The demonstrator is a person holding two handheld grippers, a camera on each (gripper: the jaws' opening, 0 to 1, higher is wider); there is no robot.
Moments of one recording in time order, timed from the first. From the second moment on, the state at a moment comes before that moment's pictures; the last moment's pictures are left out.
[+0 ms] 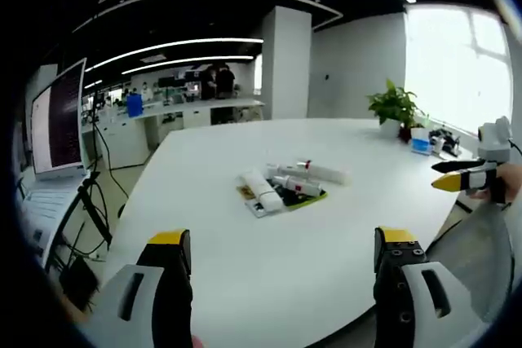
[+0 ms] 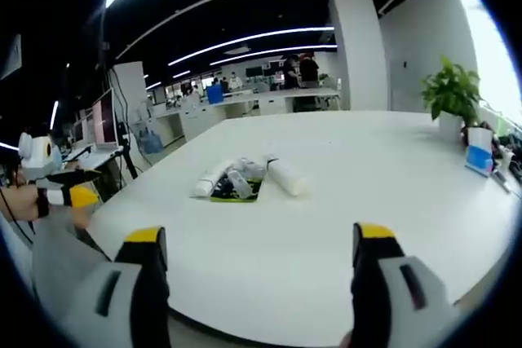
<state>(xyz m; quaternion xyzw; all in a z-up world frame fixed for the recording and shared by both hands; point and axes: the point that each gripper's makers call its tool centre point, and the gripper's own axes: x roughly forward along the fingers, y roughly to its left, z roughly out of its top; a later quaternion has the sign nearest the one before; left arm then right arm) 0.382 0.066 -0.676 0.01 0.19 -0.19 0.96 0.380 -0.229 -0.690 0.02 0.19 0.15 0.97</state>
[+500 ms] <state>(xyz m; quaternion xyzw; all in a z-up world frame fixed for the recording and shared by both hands) 0.374 0.078 -0.669 0.02 0.20 -0.14 0.97 0.376 -0.221 -0.694 0.06 0.21 0.18 0.96</state>
